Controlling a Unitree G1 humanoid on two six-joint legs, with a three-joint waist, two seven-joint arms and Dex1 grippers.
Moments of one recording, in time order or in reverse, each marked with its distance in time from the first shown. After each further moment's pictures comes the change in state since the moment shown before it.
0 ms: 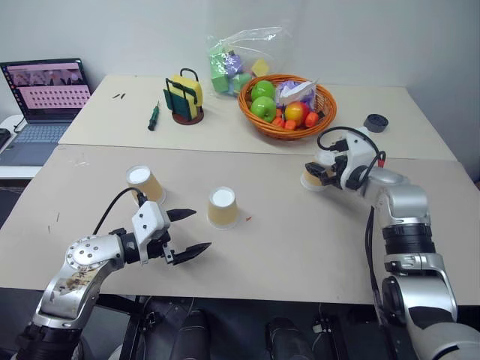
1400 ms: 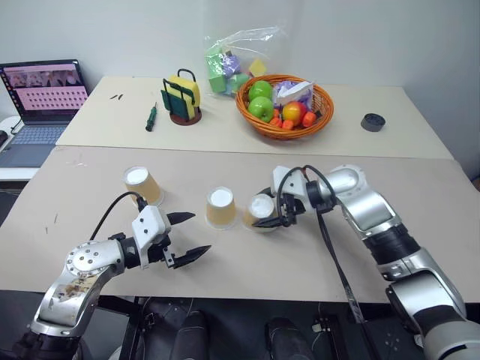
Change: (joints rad) left arm 0.047 0.000 0.004 -0.049 0.010 0.013 0.042; right arm -0.019 -0.036 0.468 -0.165 -0.096 -0.400 0.793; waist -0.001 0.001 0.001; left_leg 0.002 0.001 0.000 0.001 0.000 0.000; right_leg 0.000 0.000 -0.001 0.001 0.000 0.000
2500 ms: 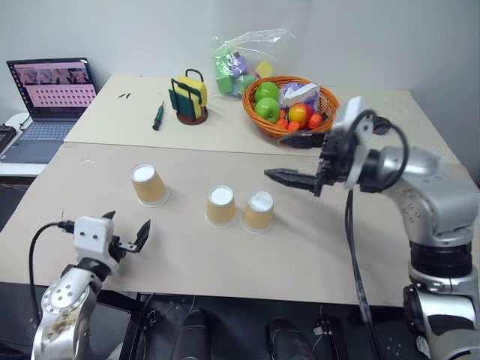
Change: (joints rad) left arm 0.102 -0.278 0.260 0.096 0.151 -0.066 0.501; right arm 0.134 -0.096 -0.376 -0.585 0.355 0.507 -0.358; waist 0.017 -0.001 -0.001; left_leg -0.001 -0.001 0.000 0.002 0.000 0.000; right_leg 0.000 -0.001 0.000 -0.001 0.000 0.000
